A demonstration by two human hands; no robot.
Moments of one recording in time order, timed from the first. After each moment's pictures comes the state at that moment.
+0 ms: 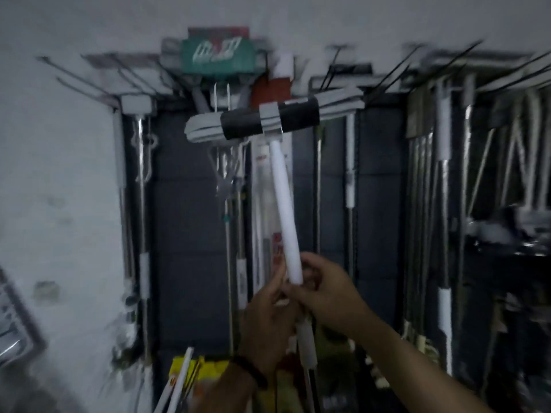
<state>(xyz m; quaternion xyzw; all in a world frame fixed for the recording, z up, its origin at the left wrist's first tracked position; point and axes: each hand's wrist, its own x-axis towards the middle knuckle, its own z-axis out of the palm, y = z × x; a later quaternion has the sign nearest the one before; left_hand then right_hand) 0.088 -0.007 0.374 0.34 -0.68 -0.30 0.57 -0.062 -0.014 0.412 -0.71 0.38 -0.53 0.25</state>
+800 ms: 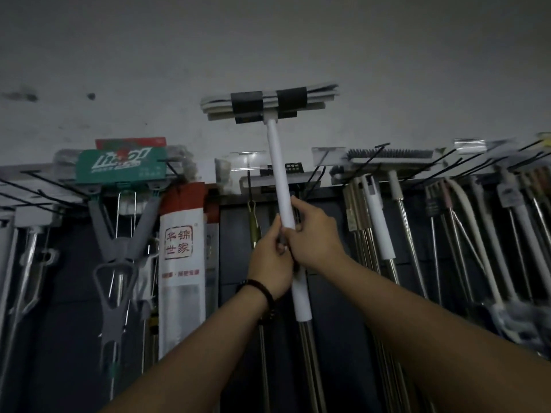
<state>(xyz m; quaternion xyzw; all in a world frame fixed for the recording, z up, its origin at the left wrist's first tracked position) -0.114 -0.172 0.648 0.24 -0.73 -0.17 0.61 -0.226 -0.168 0.679 -0.64 0.43 -0.63 -0.09</state>
